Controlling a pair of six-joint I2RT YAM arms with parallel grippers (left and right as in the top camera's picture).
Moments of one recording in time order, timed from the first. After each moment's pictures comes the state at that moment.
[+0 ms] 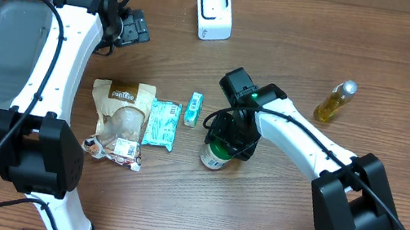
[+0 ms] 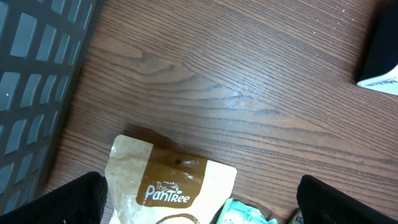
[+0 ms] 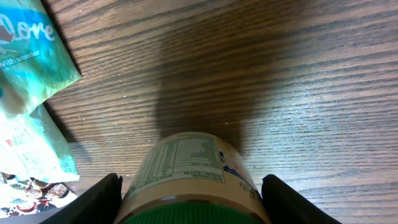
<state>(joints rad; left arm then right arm) -0.05 1.95 1.84 -1.10 -0.09 -0.47 0.58 1.90 1.32 -0.92 -0.28 0.88</state>
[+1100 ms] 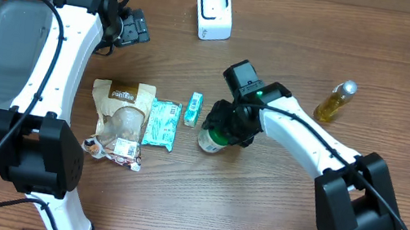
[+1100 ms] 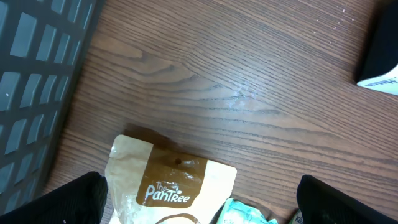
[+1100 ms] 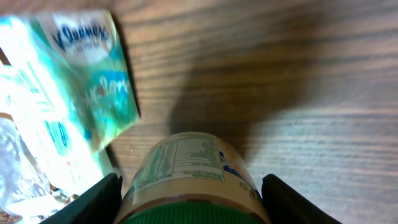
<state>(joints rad) -0.05 1.95 1.84 -1.10 -0.09 -0.47 0.55 1.90 1.32 -0.77 -0.28 0.81</state>
